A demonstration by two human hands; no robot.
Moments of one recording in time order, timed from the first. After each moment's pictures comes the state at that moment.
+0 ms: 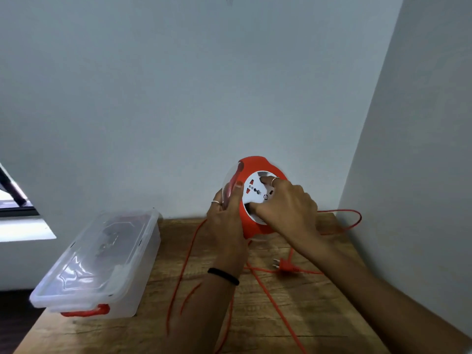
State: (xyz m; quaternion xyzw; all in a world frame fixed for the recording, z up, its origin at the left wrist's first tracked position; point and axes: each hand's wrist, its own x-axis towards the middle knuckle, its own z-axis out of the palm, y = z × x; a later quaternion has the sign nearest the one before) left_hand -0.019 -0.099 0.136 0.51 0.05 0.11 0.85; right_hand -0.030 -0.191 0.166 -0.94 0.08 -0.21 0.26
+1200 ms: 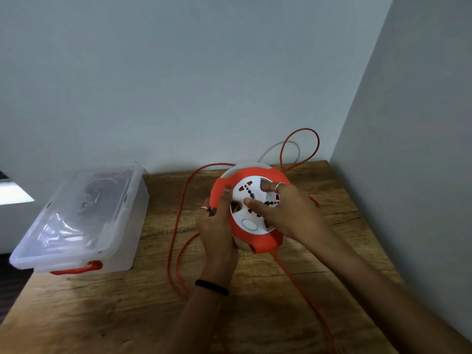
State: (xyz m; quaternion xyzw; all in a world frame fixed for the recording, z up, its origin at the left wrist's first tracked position) left_hand -0.063 -0.077 0.056 0.51 0.14 0.04 0.85; right_hand -0.089 -0.190 0.110 -0.93 0.10 -0.02 0.35
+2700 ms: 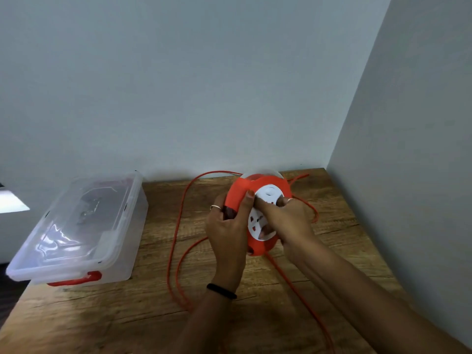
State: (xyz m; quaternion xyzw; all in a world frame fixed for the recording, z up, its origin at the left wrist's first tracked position) left_hand -0.065 -0.087 0.064 0.63 0.02 0.13 0.77; right_hand -0.079 -0.171 0.095 -0.72 0.29 -0.04 0.62
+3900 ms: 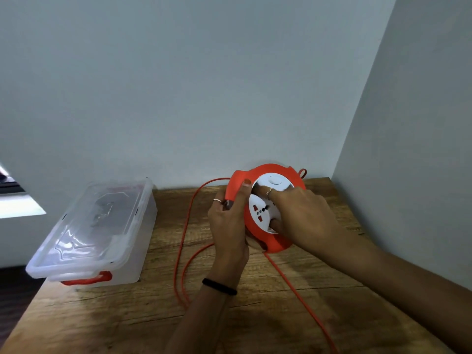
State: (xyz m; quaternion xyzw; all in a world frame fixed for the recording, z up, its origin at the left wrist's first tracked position) left_hand -0.066 -0.084 0.100 0.51 0.05 0.03 0.86; right_hand -0.089 -0.198 0.133 -0.99 -0.08 -0.13 0.04
